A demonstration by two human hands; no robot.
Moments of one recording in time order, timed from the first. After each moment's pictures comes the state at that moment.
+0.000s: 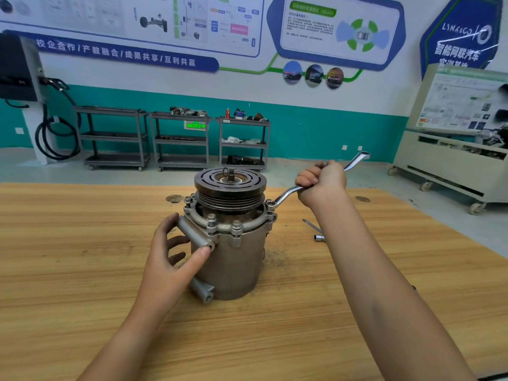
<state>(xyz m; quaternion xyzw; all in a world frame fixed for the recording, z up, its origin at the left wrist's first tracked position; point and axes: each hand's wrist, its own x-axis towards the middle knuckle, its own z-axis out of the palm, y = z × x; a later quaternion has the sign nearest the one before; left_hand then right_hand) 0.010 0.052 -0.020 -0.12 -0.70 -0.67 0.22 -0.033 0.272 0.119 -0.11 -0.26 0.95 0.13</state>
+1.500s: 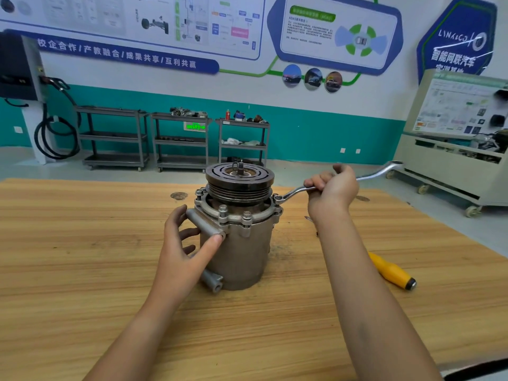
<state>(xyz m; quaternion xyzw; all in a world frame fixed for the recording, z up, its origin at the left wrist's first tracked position) 0.014 0.055 -0.018 -0.14 -0.69 -0.67 0.22 -0.014 0.257 0.097 -0.09 -0.29 0.90 0.30</state>
